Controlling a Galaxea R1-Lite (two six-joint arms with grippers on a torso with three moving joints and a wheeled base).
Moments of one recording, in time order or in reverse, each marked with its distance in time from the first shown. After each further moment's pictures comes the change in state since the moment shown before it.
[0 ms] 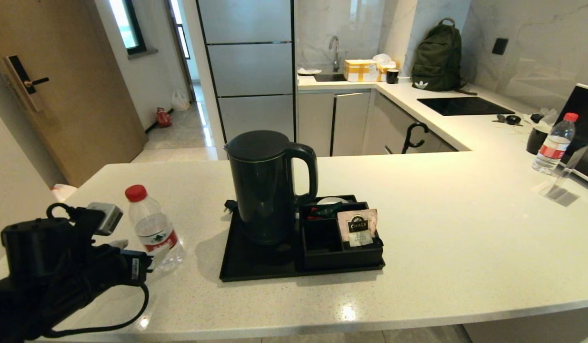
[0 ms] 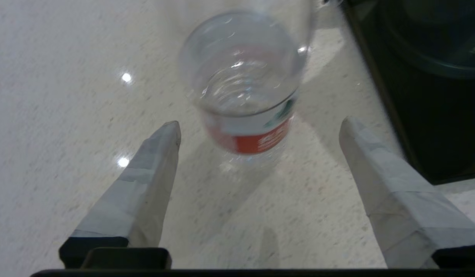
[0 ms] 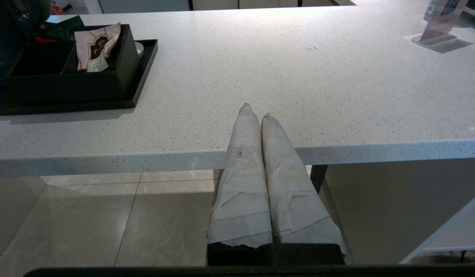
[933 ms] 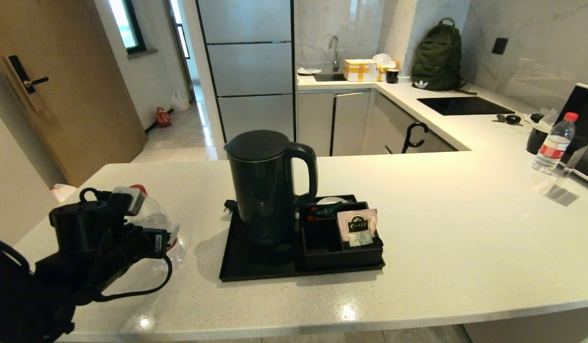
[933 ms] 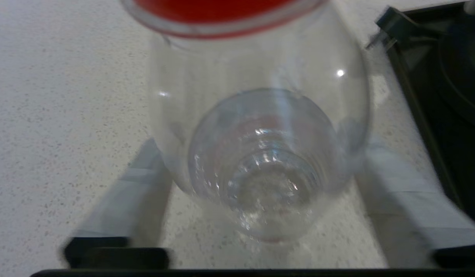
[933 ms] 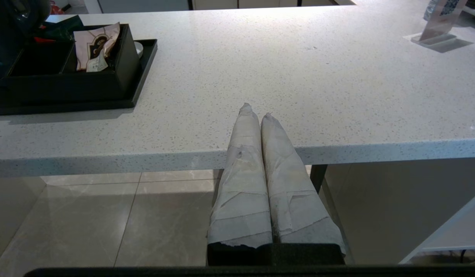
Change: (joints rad) left arm -0.045 0.201 -0.118 -0.162 0.166 0.007; right arm 0.000 0.000 0.000 0.000 0.000 0.000
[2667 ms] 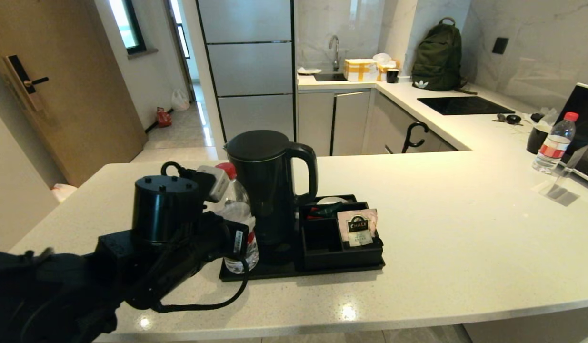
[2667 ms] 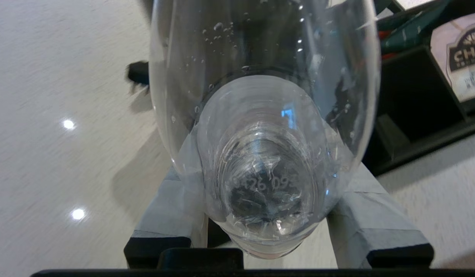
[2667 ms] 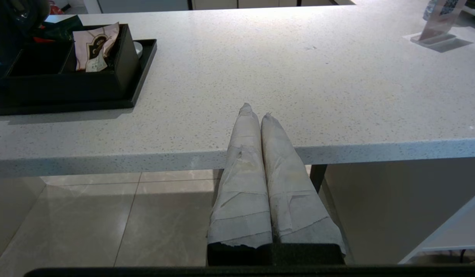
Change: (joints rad) left arm -0.551 -0.157 -0.268 0.462 0.166 -0.176; right arm 0.000 0.000 0.000 0.000 0.000 0.000
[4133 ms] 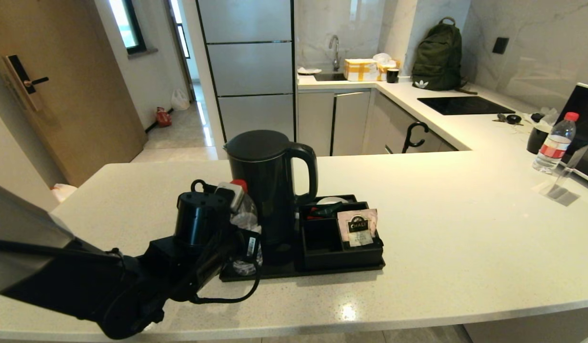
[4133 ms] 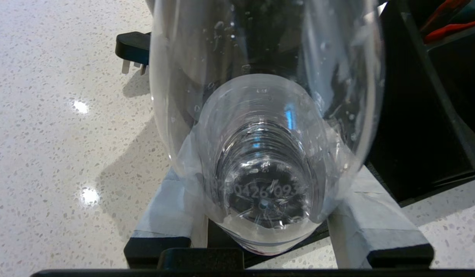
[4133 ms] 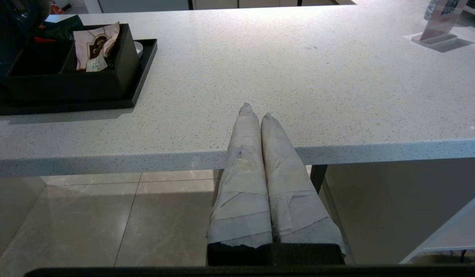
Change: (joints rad) left arm 0.034 0.195 0.001 -0.137 0.012 0.004; right arm 0.000 0.000 0.000 0.000 0.000 0.000
